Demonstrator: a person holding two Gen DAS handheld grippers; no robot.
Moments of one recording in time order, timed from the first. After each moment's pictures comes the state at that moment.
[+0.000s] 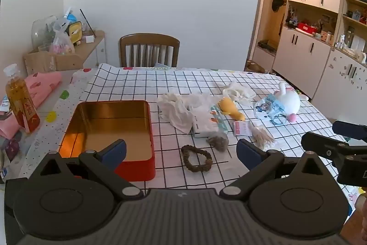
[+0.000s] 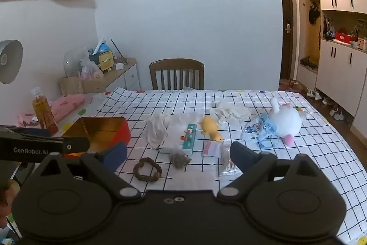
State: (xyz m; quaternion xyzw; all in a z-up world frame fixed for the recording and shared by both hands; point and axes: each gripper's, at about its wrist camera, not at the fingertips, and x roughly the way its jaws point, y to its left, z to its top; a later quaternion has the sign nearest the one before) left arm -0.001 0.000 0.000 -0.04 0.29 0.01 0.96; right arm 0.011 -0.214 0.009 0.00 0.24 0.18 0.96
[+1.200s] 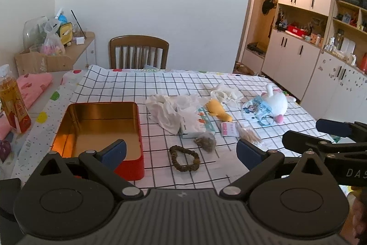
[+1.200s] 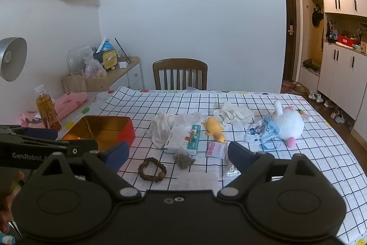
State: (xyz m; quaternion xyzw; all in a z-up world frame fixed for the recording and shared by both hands) left arm -0.008 -0.002 0.002 -0.06 0.28 -0.02 0.96; right arm 0.010 -0.207 0.014 0.00 0.24 0.19 0.95
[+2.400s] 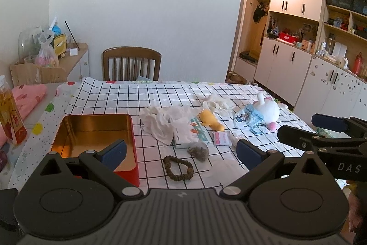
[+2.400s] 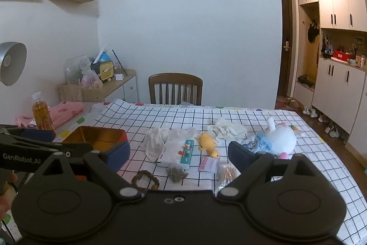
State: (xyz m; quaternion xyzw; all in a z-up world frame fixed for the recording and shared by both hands) left arm -0.014 -0.004 0.010 -0.05 0.25 -0.04 0.97; right arm 0.003 -0.208 0.019 -0.01 0.19 0.17 0.97
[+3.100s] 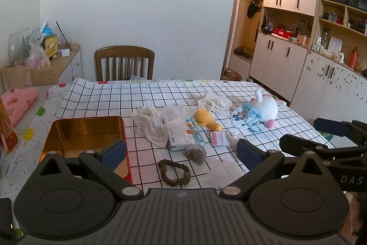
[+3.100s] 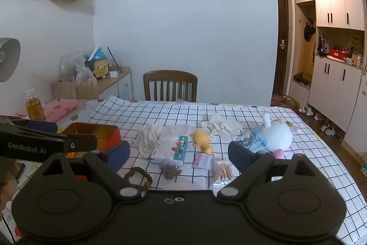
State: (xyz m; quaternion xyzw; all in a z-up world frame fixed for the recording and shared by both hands) left arm 0.013 -0.011 0.000 -0.04 0.26 -0.05 0.96; right arm 0.011 -0.214 0.007 -0.01 0.20 0.16 0.97
